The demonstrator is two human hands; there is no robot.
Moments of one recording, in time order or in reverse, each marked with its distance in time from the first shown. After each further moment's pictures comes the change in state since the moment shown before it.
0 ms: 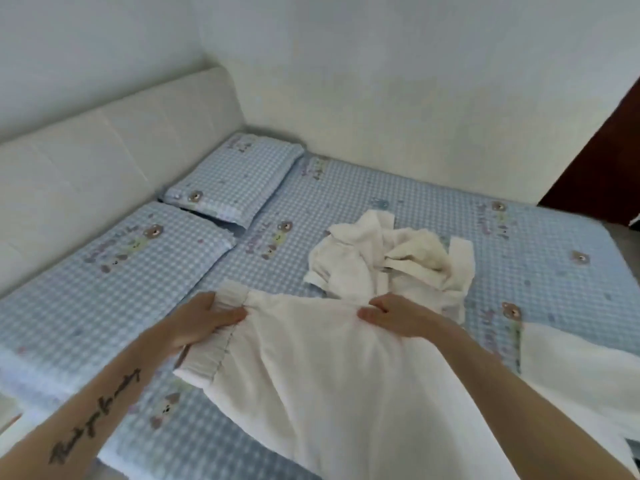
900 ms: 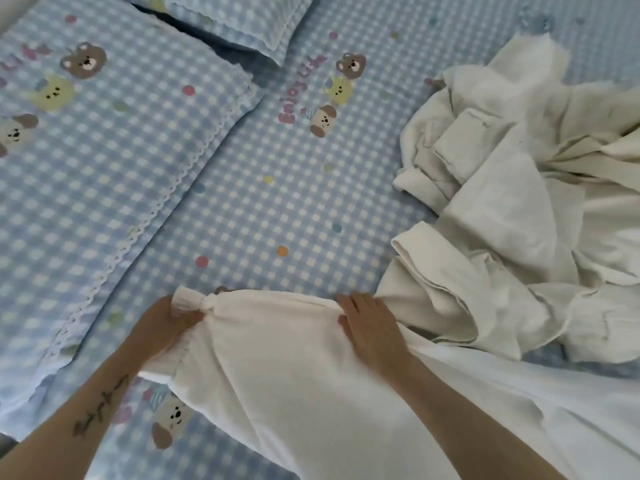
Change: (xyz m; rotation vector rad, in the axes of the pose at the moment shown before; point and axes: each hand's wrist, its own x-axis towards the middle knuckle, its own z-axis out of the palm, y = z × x) left_hand 0.285 -0.409 -0.013 0.154 0.100 -0.462; right_hand 0.314 -0.003 0.339 -0.356 0.172 -0.143
